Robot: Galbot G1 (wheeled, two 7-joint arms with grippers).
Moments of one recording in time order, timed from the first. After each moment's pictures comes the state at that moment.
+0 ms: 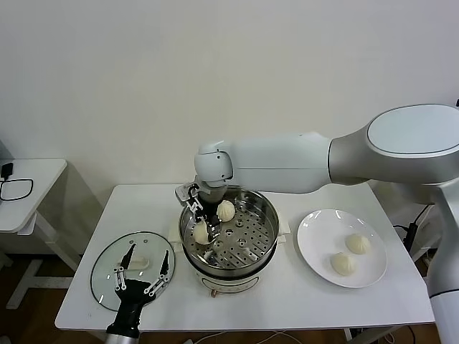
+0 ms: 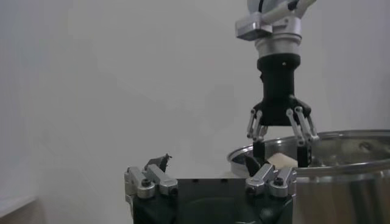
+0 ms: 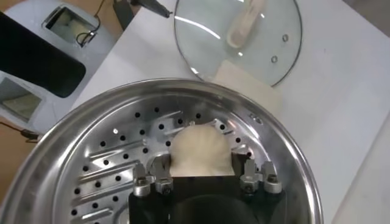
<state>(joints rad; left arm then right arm) 1.72 -1.33 -0.49 -2.04 0.02 -0.36 -0.08 0.68 1.45 -1.57 1.29 0.64 -0.34 -0.93</state>
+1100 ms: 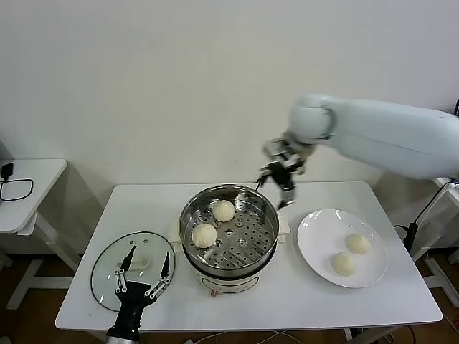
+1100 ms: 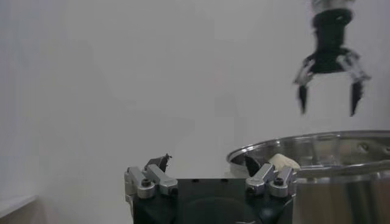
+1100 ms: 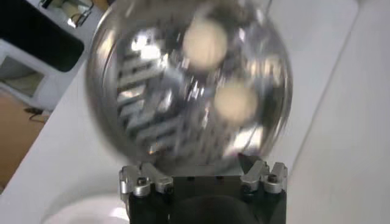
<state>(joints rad) 1.74 -1.34 -0.48 -2.05 0.03 -0.35 -0.08 0.74 0.84 -1.42 1.37 0.35 -0.12 -1.22</state>
